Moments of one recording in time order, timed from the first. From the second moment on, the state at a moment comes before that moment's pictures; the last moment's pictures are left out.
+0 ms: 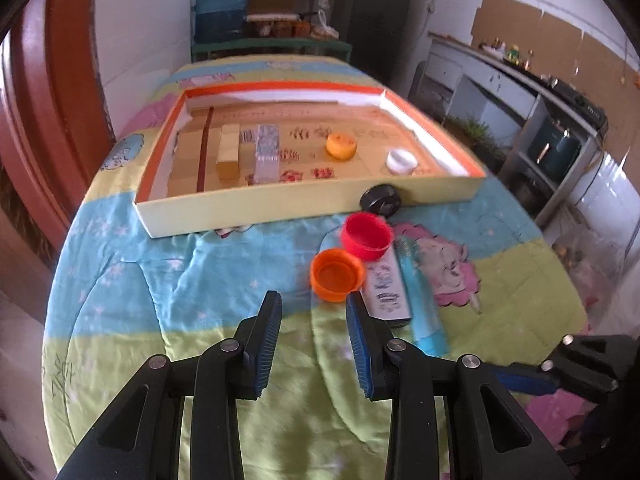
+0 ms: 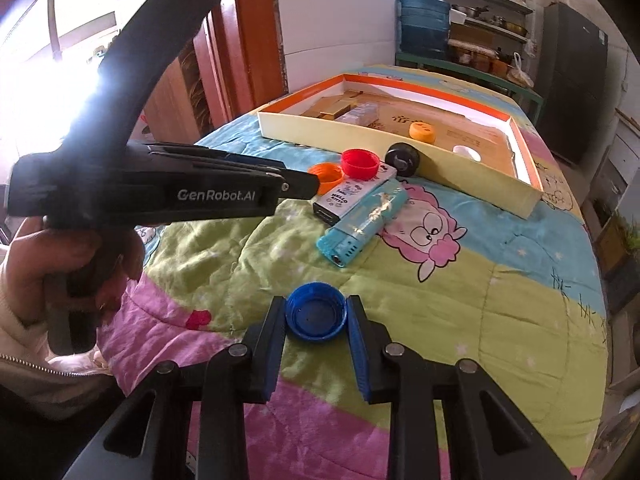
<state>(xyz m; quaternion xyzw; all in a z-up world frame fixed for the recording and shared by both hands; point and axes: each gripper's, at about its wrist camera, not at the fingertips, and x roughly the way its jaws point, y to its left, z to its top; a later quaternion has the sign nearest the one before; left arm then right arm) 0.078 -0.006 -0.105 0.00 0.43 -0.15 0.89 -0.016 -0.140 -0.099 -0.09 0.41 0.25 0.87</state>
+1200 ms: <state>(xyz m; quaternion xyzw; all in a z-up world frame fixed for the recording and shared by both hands) 0.091 -0.014 -0.093 0.00 0.41 -0.18 0.89 0.003 -0.158 -0.091 -0.03 0.41 0.24 0.88</state>
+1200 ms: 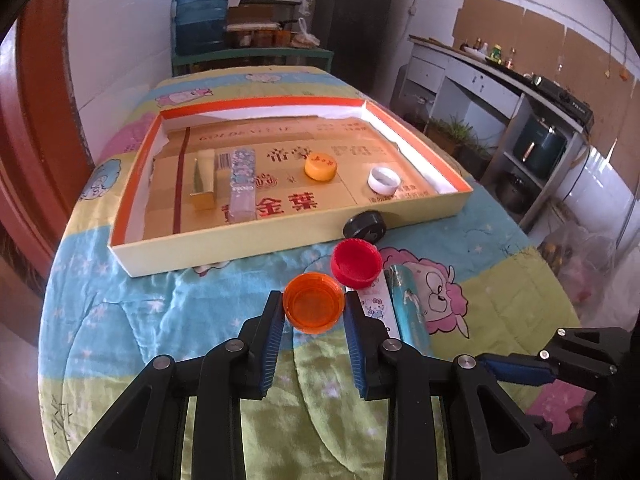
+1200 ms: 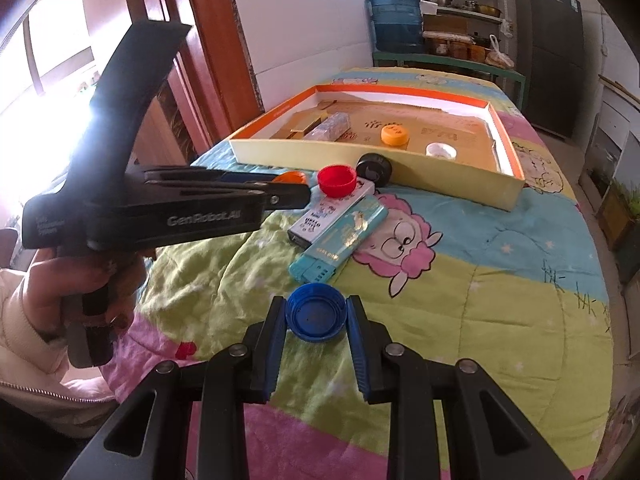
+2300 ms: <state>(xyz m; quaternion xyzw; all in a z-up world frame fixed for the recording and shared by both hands) 0.157 -0.032 -0.056 -0.02 0.39 -0.16 0.90 0.108 -0.195 -0.039 -0.03 0.33 0.15 0.93</state>
